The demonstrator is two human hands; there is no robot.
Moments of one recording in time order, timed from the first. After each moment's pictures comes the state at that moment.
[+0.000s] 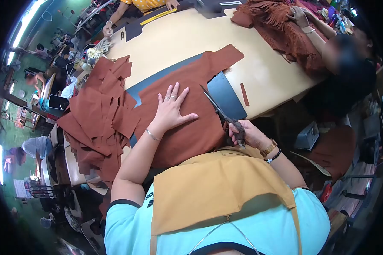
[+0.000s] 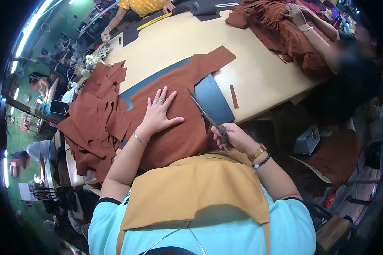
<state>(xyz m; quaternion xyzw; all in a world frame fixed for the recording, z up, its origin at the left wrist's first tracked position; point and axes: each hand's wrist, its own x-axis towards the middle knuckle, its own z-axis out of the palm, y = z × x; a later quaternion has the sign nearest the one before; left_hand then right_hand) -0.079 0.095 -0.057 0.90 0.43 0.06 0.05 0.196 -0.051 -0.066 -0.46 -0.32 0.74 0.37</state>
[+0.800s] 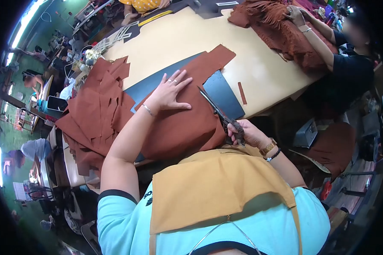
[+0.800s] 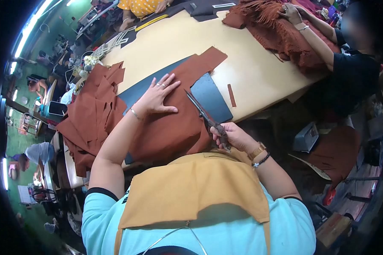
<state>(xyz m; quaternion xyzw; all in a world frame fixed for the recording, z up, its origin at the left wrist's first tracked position) -0.076 0.161 -0.039 0.96 0.27 0.02 0.02 0.198 -0.056 -0.066 -0.46 -0.33 0.73 0.38</state>
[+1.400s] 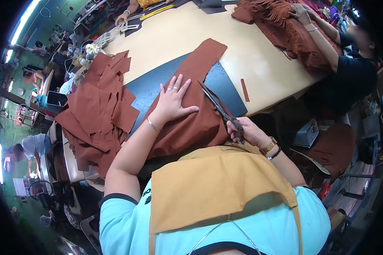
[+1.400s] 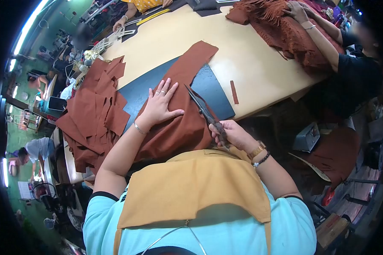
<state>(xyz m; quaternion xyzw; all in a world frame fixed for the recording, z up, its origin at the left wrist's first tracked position) -0.074 0.113 -0.066 0.92 0.40 0.05 0.02 0.193 -0.053 -0.065 -0.46 -0.32 0.75 0.36</state>
